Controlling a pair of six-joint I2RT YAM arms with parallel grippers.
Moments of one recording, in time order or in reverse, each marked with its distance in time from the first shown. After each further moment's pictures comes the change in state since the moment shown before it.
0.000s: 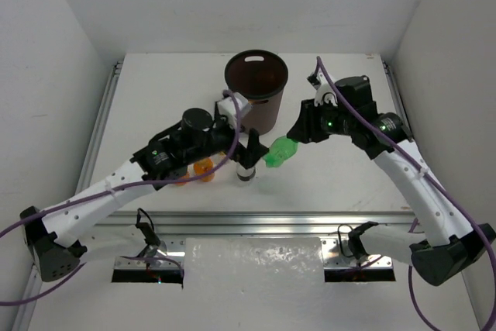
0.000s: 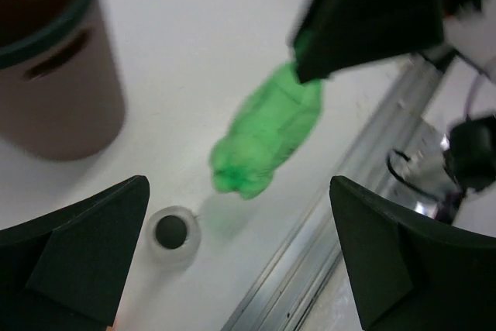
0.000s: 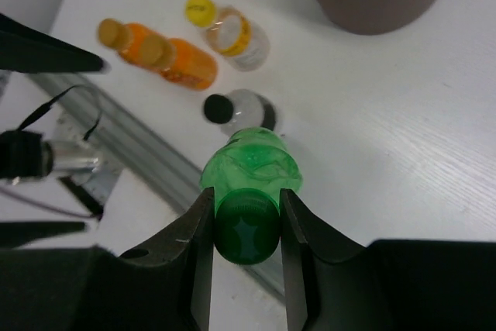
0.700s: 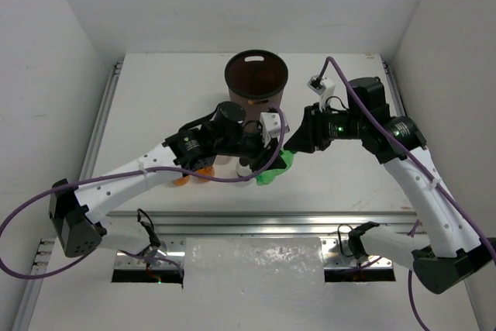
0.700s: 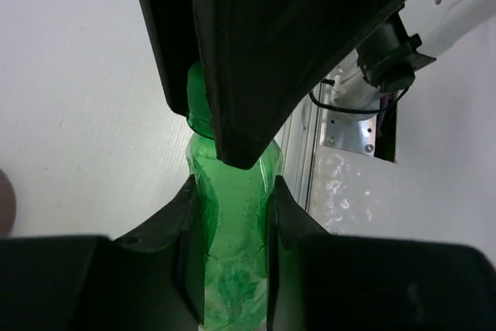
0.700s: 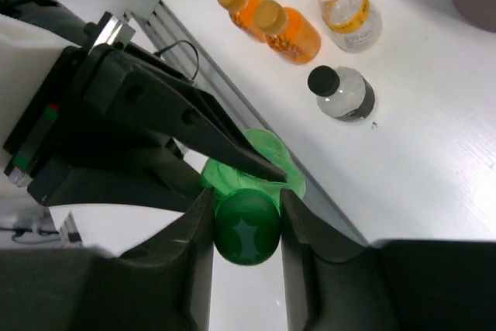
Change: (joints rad) left arm -0.089 0.242 0.140 -0.026 0.426 0.248; right arm -0.048 -0.053 0.058 -0.087 -0.372 -0.022
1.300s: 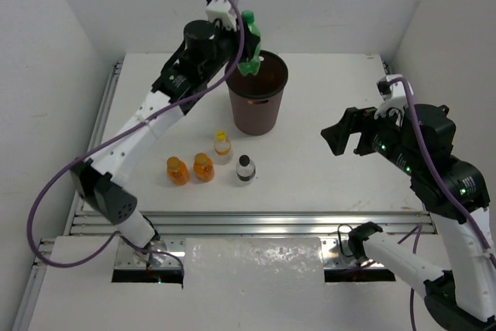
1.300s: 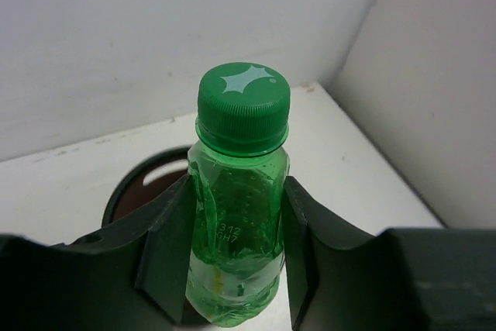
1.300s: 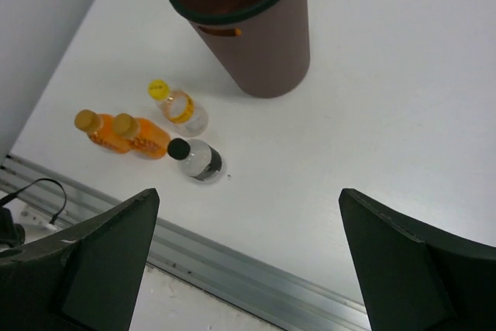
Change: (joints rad) left arm 0.331 0.243 0.505 0.121 -0.542 -0.242; right arm 0.002 -0.274 0.113 -0.101 0.635 0.048
